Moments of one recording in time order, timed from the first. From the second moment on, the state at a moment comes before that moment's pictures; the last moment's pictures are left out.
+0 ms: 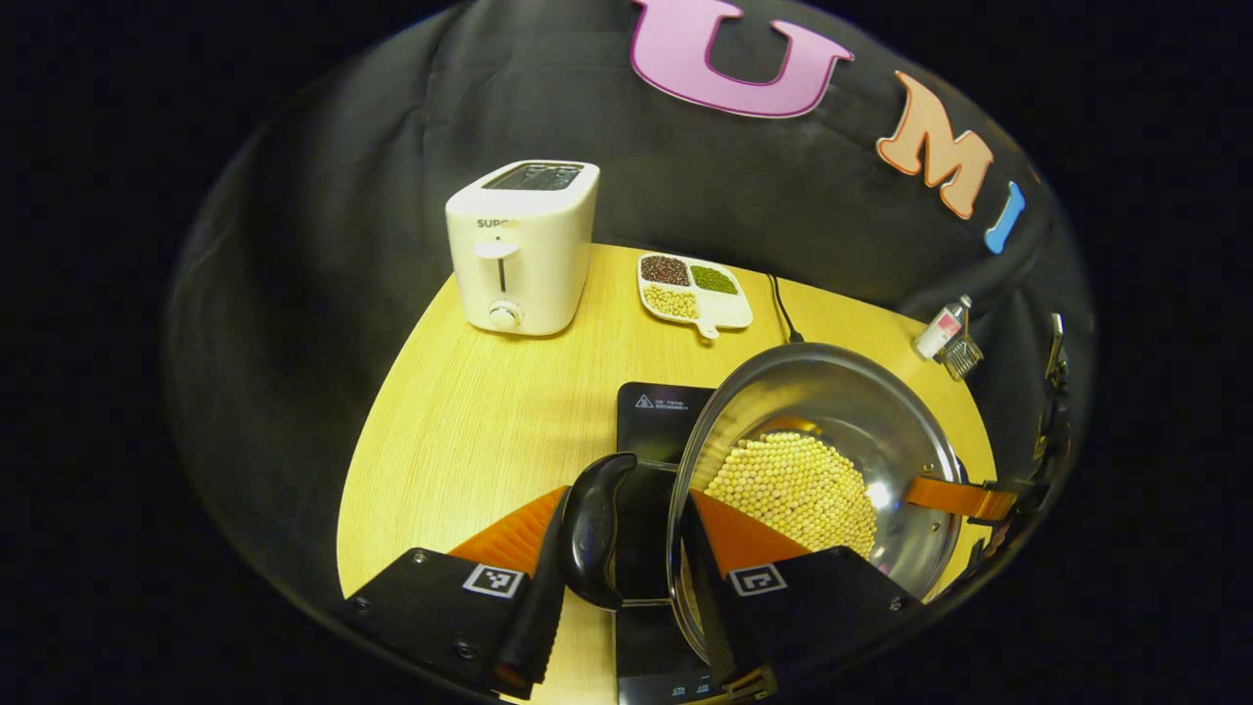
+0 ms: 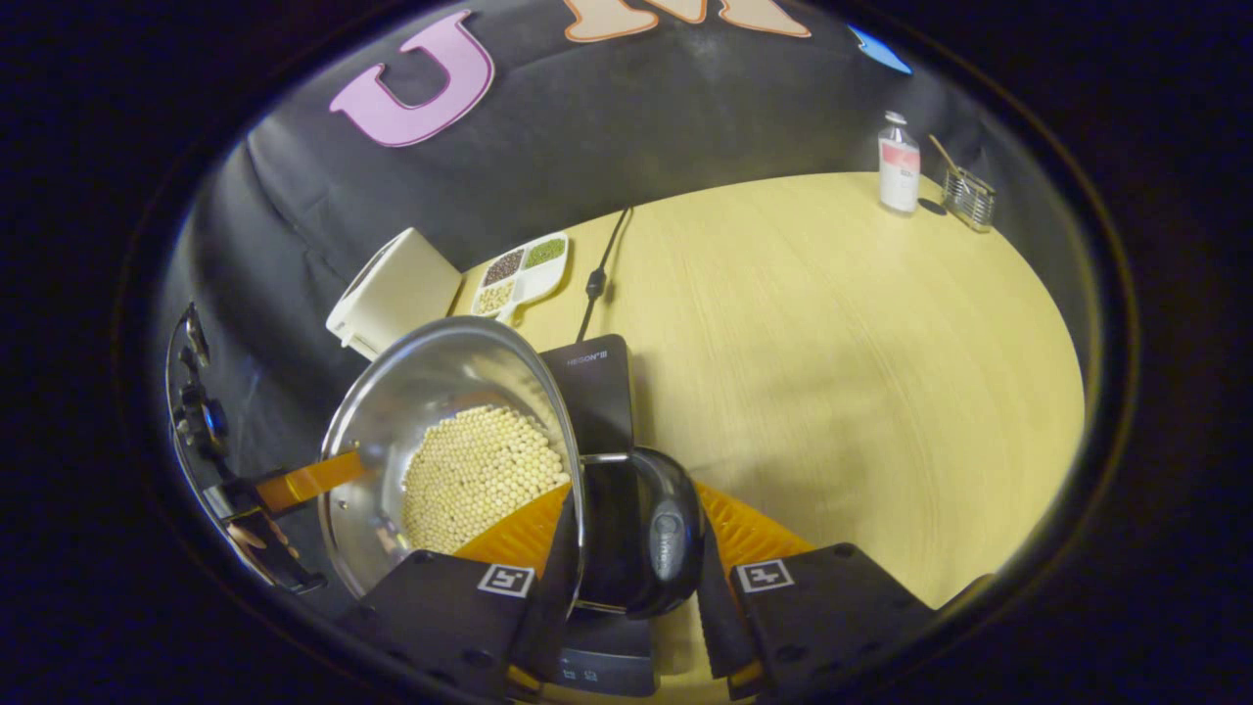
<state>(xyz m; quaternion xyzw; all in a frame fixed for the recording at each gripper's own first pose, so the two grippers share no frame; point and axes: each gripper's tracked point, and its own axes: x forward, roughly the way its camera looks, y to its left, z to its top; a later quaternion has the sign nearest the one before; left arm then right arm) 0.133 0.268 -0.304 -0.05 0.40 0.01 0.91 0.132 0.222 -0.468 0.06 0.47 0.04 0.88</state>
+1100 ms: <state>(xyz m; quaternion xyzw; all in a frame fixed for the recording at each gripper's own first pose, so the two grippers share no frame) 0.111 0.203 -0.132 0.08 0.17 0.05 0.98 0.119 0.156 -0.285 0.03 0.27 0.02 0.96</state>
